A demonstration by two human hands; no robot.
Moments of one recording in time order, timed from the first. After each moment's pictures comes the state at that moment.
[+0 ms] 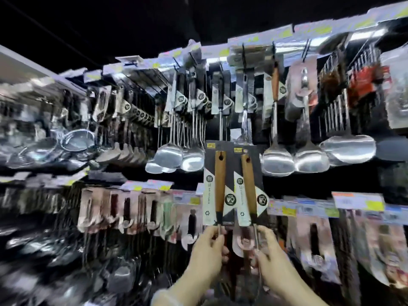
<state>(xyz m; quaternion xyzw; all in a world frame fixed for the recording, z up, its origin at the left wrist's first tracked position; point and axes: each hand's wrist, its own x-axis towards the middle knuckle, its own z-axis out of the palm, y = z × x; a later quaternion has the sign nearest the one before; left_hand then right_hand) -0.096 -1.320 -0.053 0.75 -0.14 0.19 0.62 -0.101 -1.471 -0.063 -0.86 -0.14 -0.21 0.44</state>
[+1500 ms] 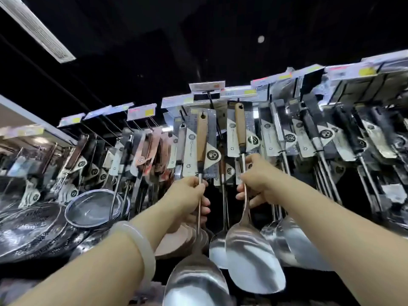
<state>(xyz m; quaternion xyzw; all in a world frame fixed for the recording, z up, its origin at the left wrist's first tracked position) 0.116 -0.940 0.209 0.71 -0.24 0.29 0.60 0.119 -1.090 0.254 -0.79 -0.19 -0.29 0.51</state>
